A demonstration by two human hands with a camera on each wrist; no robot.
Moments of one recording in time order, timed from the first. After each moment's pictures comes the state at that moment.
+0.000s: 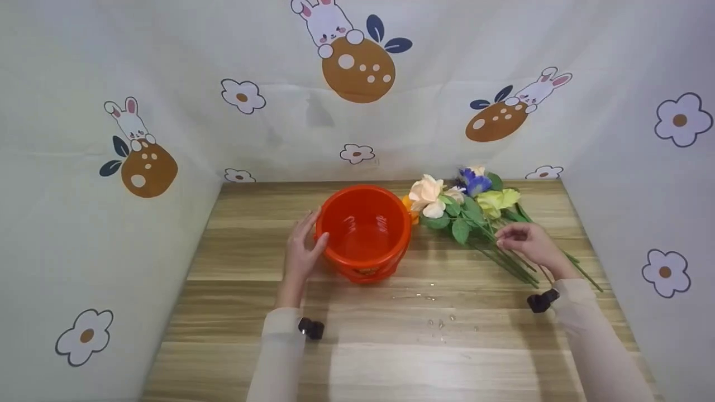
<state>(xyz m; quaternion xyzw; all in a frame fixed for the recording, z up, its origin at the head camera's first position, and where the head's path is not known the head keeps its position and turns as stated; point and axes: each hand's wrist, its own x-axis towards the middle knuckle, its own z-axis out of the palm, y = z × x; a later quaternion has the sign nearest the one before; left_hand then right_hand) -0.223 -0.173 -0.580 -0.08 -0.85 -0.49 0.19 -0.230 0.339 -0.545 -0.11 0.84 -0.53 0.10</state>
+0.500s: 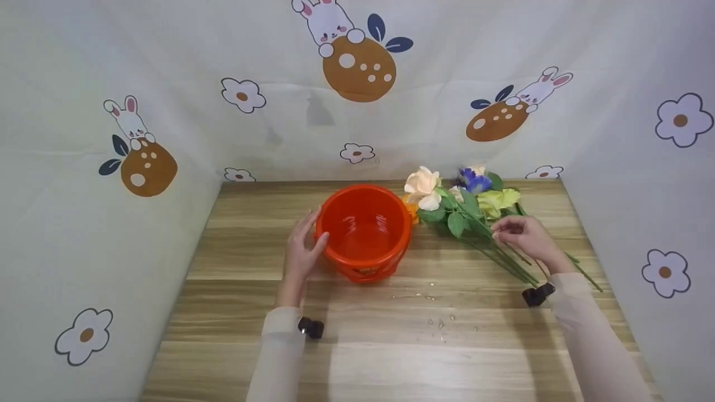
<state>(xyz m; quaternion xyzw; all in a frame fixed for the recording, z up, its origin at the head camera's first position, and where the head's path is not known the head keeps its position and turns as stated) -0.223 -0.174 -0.579 -0.08 -0.85 -0.49 0.18 -0.240 0.329 -0.539 -0.11 0.83 -0.54 0.09</state>
